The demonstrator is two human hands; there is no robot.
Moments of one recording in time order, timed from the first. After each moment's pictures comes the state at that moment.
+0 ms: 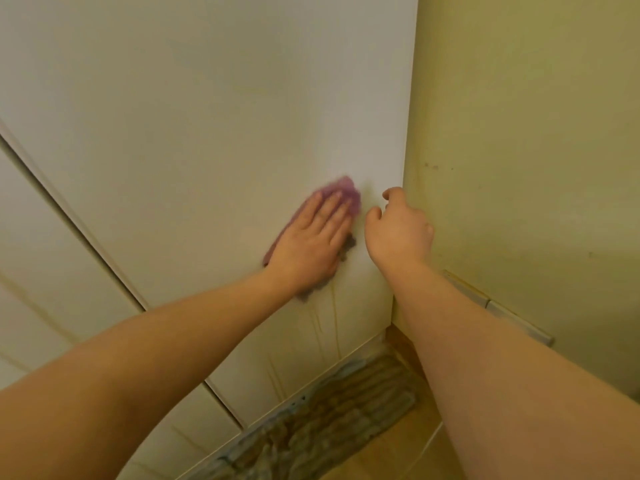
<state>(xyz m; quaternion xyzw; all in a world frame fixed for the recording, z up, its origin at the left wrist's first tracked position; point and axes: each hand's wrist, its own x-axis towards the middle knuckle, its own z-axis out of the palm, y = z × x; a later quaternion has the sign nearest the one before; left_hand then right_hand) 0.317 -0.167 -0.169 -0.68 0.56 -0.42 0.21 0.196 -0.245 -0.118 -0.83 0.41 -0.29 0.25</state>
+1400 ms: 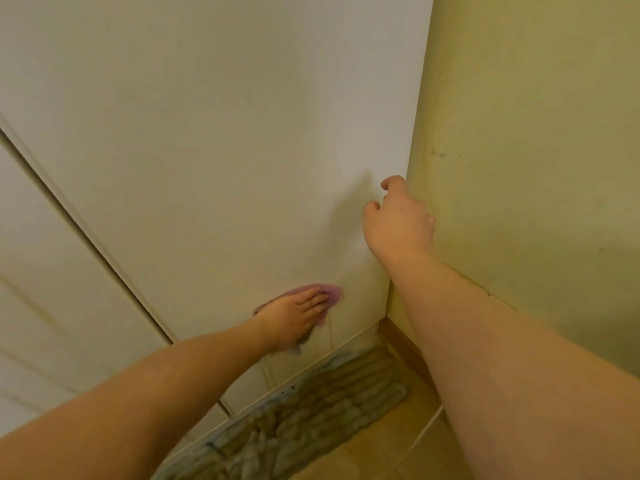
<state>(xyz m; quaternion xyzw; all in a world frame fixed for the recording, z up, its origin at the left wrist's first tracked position) 0.321 -0.126 -0.267 -0.59 0.66 -0.16 0.44 0.200 -0.247 -0.129 -0.85 0.39 -0.28 0.23</state>
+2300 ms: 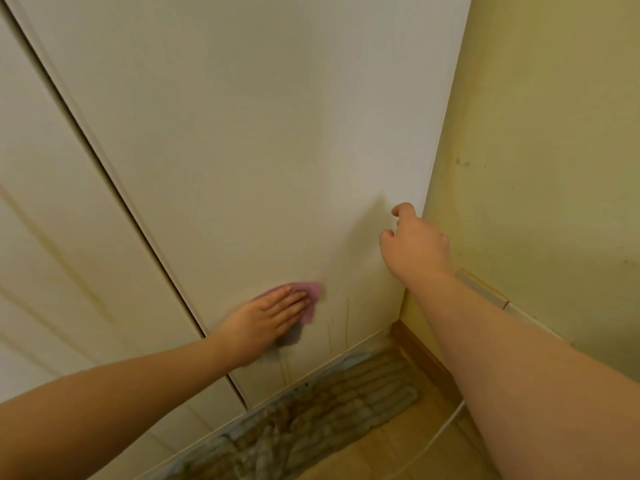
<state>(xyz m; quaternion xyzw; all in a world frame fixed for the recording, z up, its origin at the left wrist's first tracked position) 0.328 -0.042 -0.240 -0.64 0.61 -0.16 0.43 0.198 -0.235 -0.140 -0.89 0.37 -0.19 0.17</state>
